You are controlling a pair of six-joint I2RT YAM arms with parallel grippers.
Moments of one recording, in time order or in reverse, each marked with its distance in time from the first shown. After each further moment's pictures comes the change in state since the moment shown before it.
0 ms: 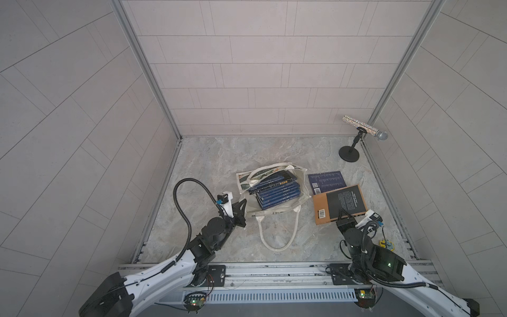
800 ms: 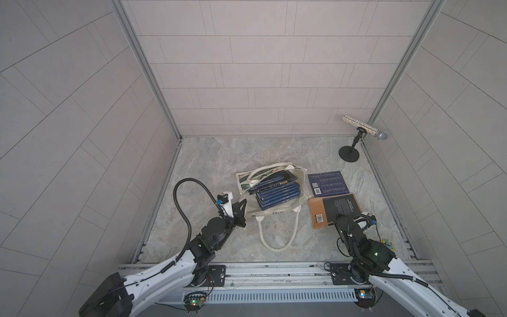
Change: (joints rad) left arm 0.000 -0.003 0.000 -0.005 0.003 0.000; right arm -0.295 0.274 -0.021 0.078 -0.314 0.105
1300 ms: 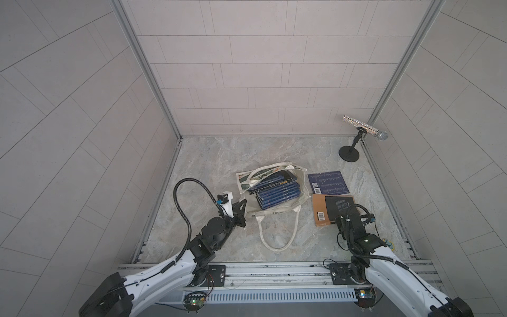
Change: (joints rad) left arm 0.000 0.000 0.000 -0.001 0.003 0.000; right arm -0.345 0.366 -0.032 0.295 -0.283 -0.122
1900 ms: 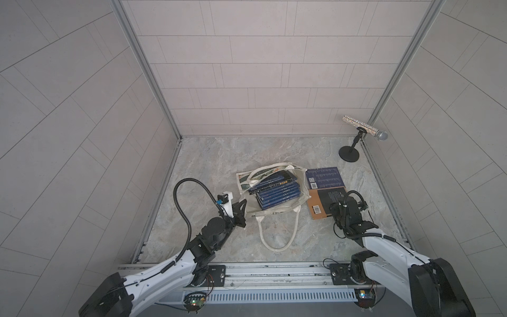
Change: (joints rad) left arm 0.000 0.000 0.000 -0.002 0.000 0.000; right arm -0.074 0.238 0.095 0.198 -0.123 -0.098
